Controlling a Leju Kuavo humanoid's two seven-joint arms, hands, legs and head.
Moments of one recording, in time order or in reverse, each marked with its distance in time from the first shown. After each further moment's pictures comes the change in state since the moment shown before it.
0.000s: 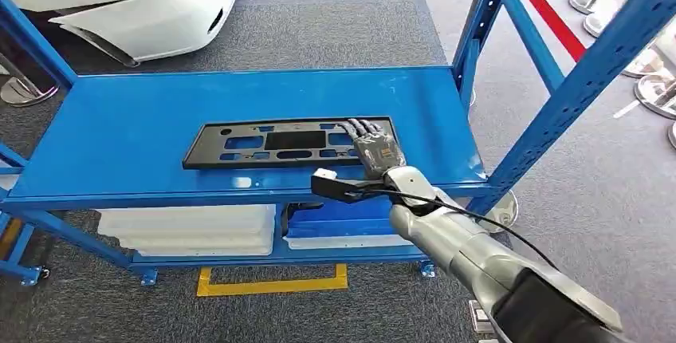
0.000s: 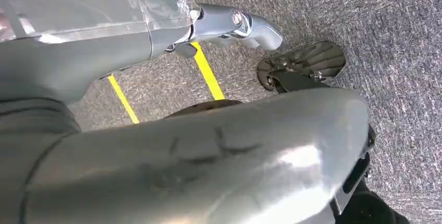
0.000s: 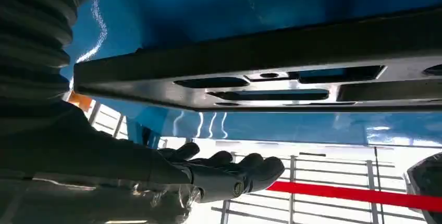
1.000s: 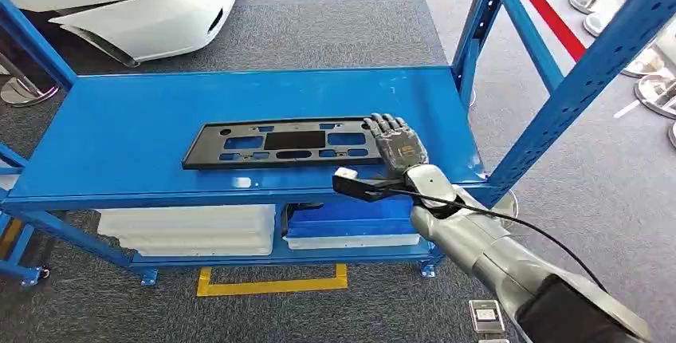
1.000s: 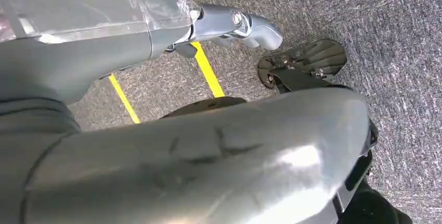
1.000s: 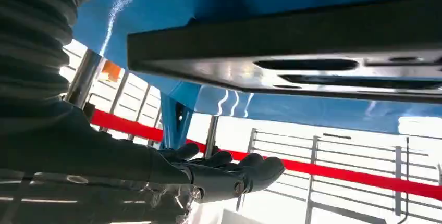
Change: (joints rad) left arm 0.008 0.000 0.000 -0.009 0.004 0.000 -0.003; right arm 0.032 -0.107 -0.034 -0.121 0.149 0.031 0.074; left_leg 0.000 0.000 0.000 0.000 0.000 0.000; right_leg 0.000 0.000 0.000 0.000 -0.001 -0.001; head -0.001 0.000
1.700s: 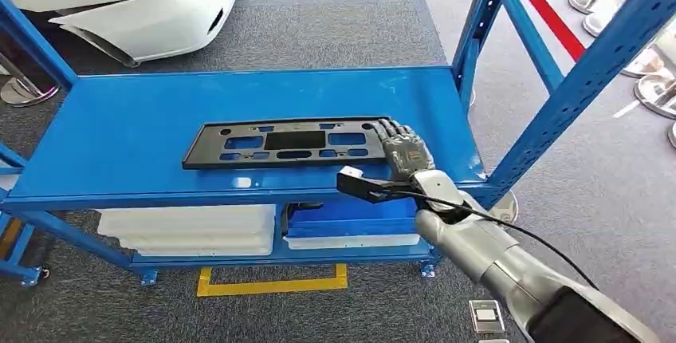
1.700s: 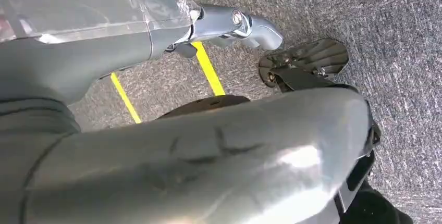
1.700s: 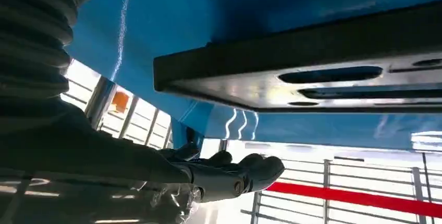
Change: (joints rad) left arm 0.006 -0.001 0.000 -0.005 0.009 0.005 0.000; right arm 0.062 -0.048 -0.049 -0.122 -0.098 0.083 0.044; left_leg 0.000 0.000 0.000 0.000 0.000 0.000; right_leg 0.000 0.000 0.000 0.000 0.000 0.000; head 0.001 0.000
